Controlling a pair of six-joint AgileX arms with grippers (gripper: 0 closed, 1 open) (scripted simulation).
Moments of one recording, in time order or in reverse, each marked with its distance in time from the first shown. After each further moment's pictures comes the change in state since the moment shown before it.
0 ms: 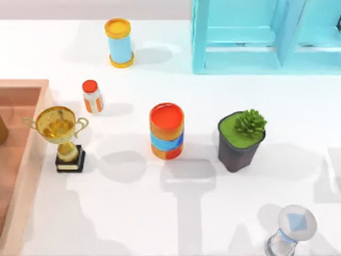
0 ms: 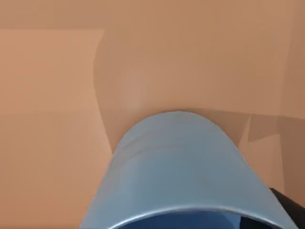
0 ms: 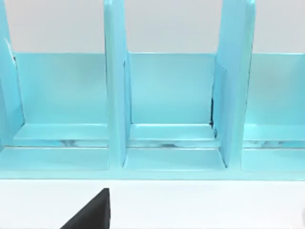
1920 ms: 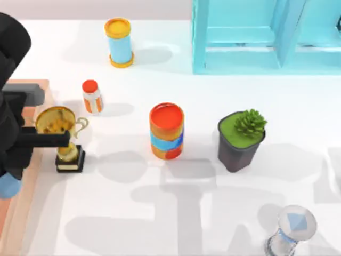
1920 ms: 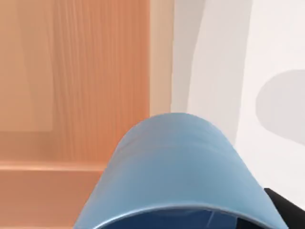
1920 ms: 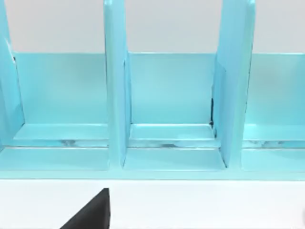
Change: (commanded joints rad) left arm -0.546 -0.051 0.375 -0.463 -0.001 -0.552; right arm 0.000 0.000 0.000 0.000 0.000 0.000
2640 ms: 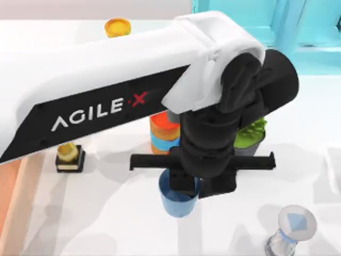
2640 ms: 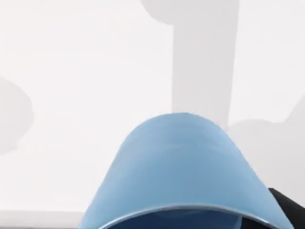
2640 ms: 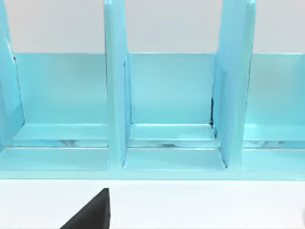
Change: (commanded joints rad) left arm -0.760 0.469 0.534 -0.062 -0.023 -0.750; right arm 0.000 0.000 0.000 0.000 0.000 0.000
